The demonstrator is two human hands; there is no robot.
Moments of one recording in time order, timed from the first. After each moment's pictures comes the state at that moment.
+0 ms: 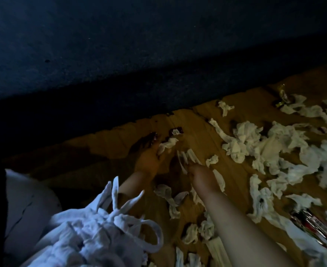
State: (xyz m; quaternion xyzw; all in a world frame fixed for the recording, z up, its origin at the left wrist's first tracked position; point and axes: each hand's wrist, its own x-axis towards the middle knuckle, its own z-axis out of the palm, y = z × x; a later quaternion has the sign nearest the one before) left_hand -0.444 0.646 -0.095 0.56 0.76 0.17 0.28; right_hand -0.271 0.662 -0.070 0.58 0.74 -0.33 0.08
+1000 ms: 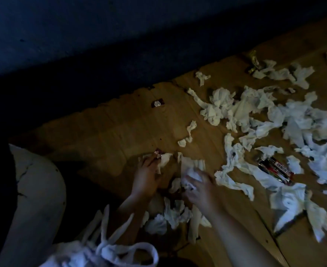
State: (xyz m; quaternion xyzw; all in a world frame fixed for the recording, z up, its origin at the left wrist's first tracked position) left_hand -0.378 0.515 -0.085 0.62 0.72 0.11 0.28; right_hand -0.180 0.514 -0.047 0.60 0.70 -0.38 -0.02
